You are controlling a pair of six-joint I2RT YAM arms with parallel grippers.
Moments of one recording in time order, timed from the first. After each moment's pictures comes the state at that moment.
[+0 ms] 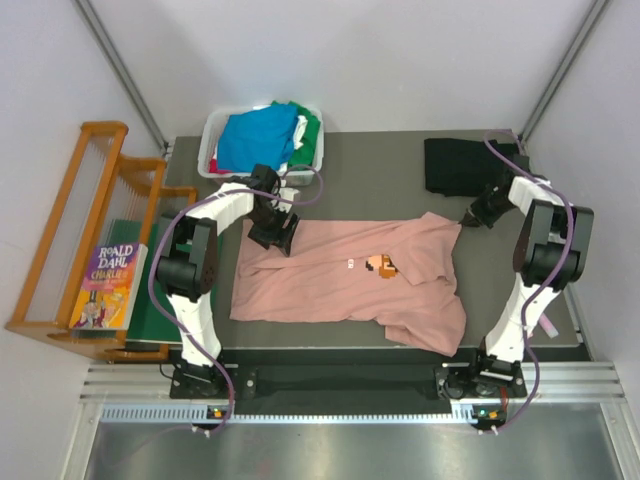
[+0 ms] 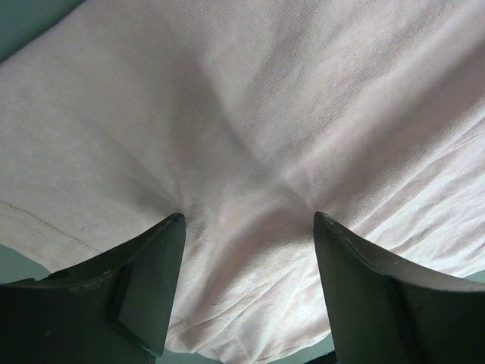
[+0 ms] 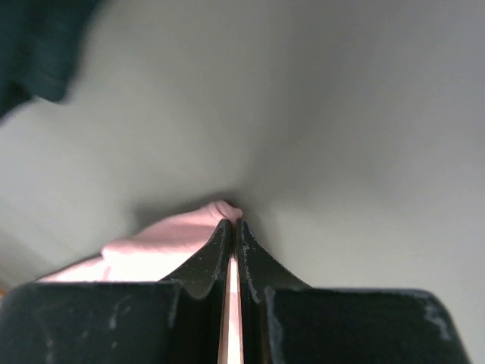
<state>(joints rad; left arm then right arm) -0.27 1.96 1.42 -0.82 0.25 0.16 -0.22 2.02 1.44 -0.64 -0.28 0.62</state>
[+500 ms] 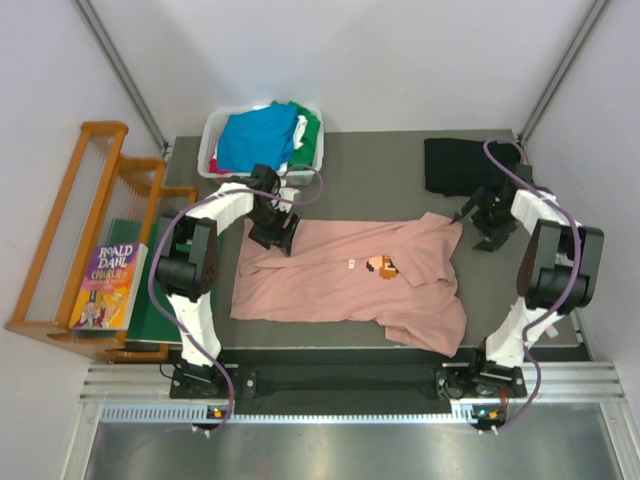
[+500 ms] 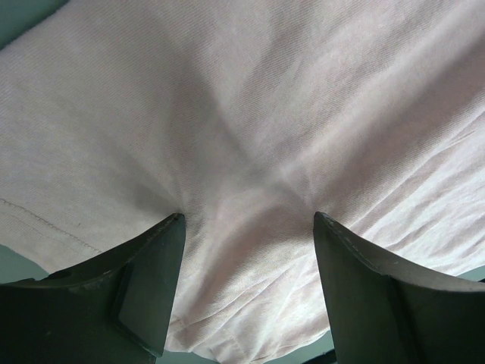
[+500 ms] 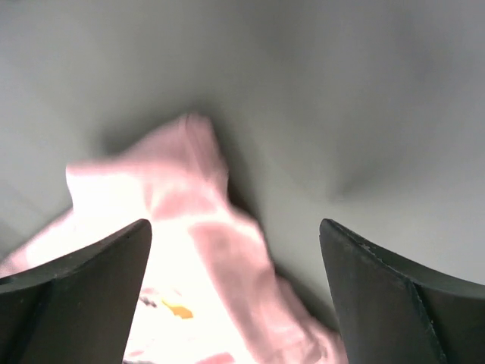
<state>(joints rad) -0.27 1.96 1.42 -0.82 0.26 0.16 -0.22 1.81 1.24 -0.65 -0.22 0.60</state>
